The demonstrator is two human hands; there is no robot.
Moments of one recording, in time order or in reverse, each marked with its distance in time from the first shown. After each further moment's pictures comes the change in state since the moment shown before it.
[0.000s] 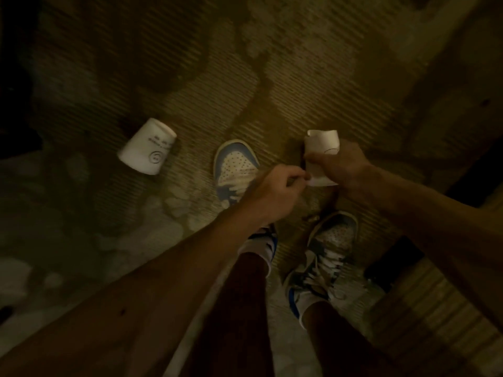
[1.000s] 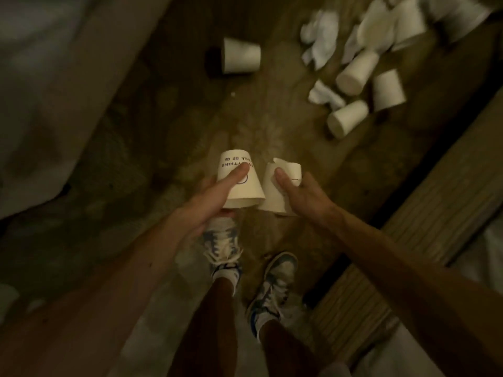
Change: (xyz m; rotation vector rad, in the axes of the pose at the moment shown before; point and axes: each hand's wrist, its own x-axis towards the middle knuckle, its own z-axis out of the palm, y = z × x) left_hand -0.085 0.115 -0.146 -0.774 0.121 -0.265; right_hand -0.119 -0.156 -0.063 -0.043 -0.057 -0.116
